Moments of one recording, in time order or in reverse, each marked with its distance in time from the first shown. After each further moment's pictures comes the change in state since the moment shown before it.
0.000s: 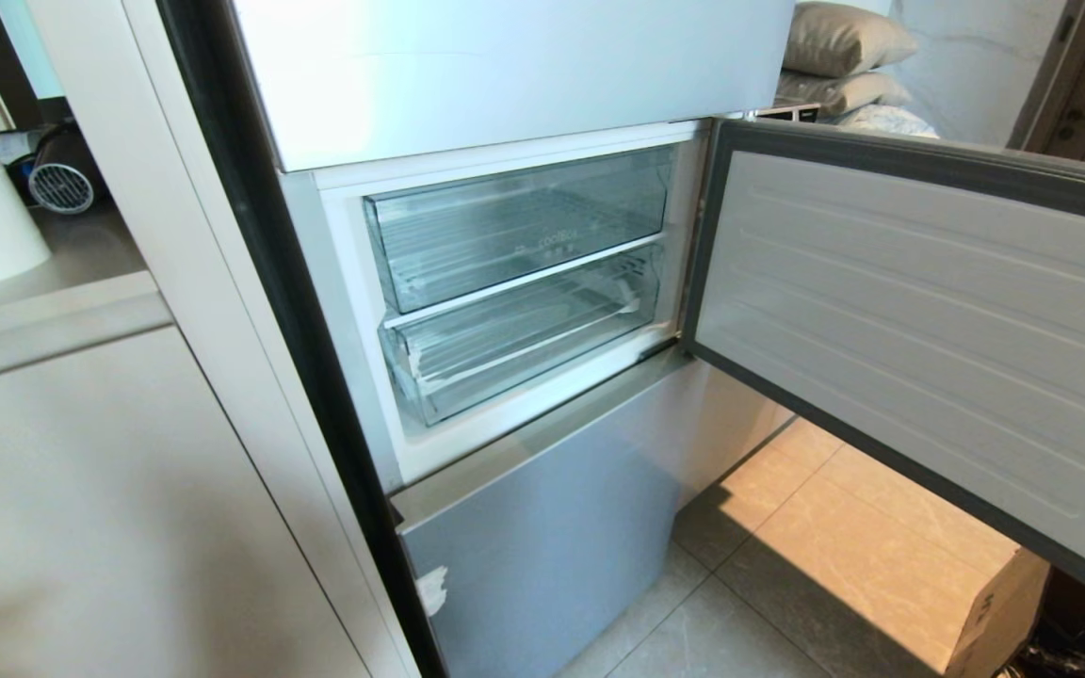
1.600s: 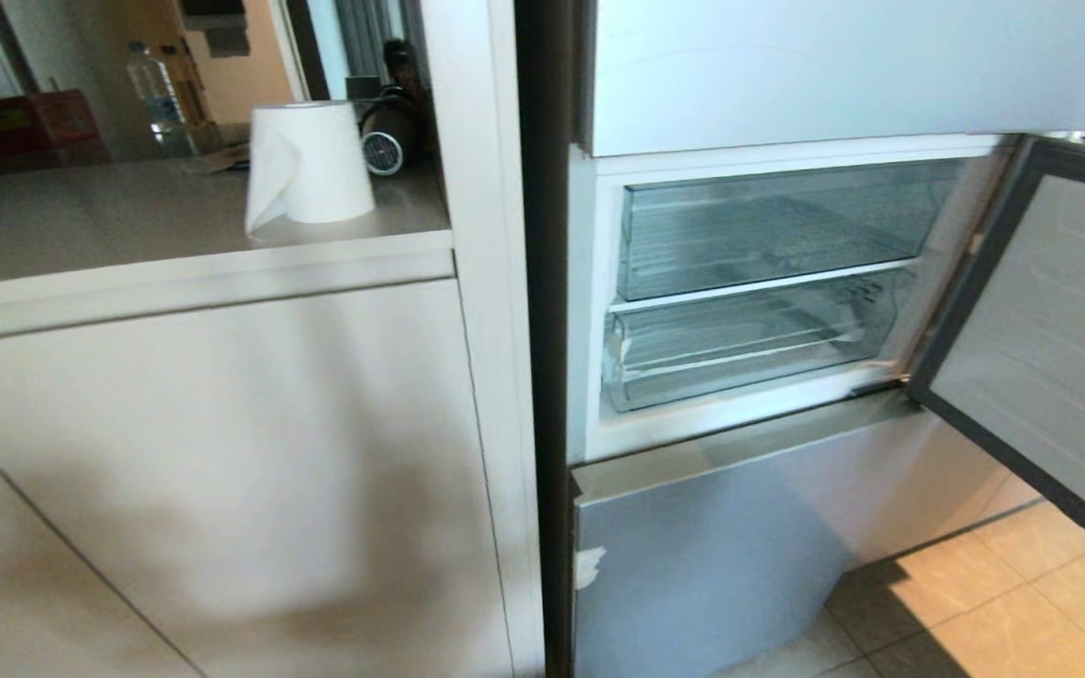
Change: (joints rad) left arm 0.000 0.000 0.000 0.001 0.000 0.000; right arm 0.000 0.000 0.000 0.000 0.000 0.000
